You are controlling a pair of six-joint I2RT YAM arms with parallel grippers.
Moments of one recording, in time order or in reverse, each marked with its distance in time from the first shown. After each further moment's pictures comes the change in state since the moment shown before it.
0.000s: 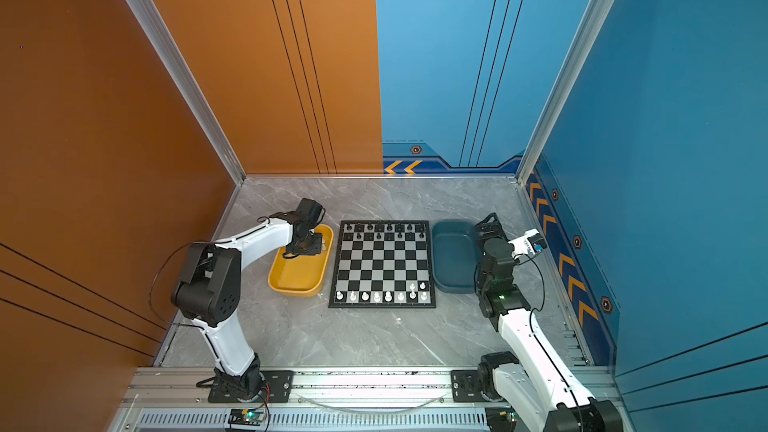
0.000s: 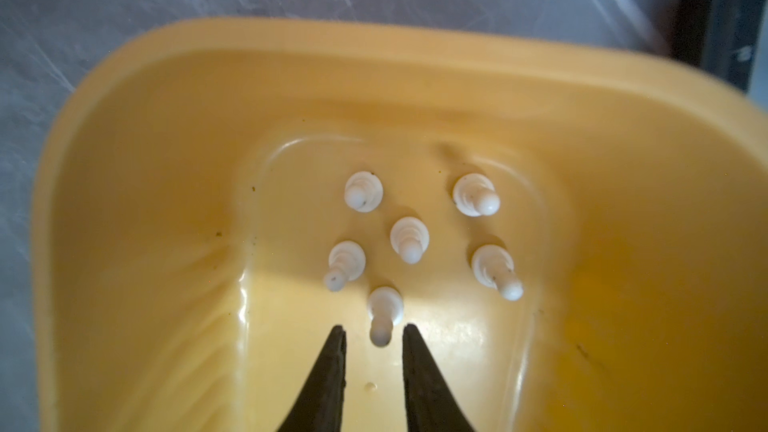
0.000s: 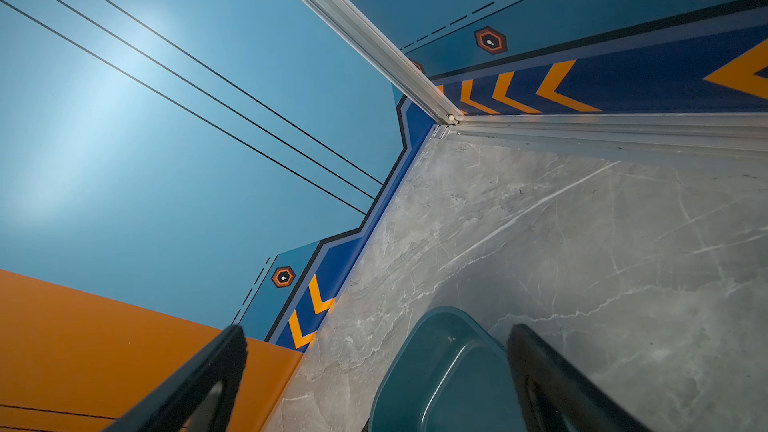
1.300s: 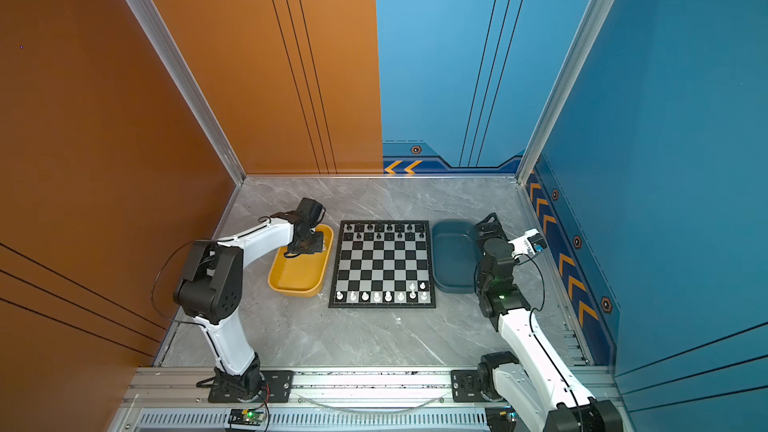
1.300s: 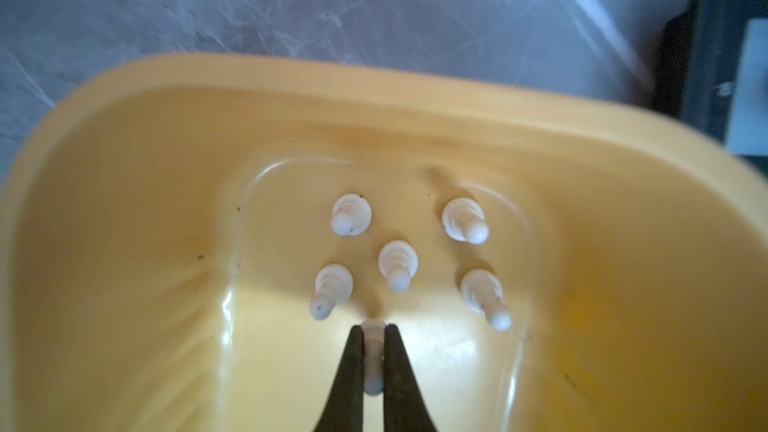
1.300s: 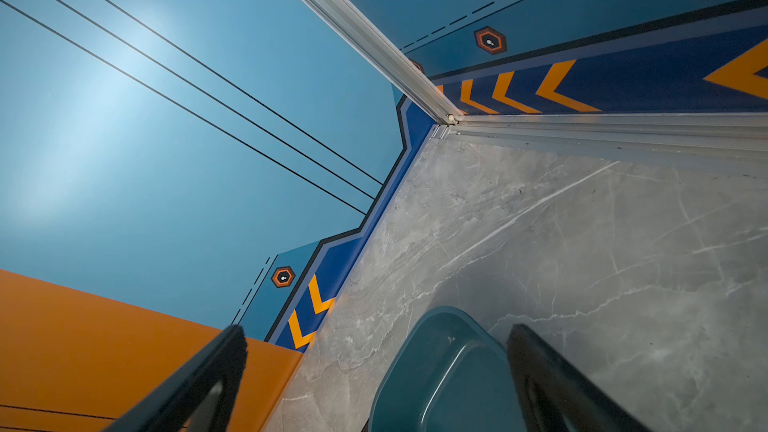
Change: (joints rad) left arm -0.005 -0.003 0.003 0.030 0.018 -0.011; right arm 0.000 0.001 0.000 0.000 0.000 0.000
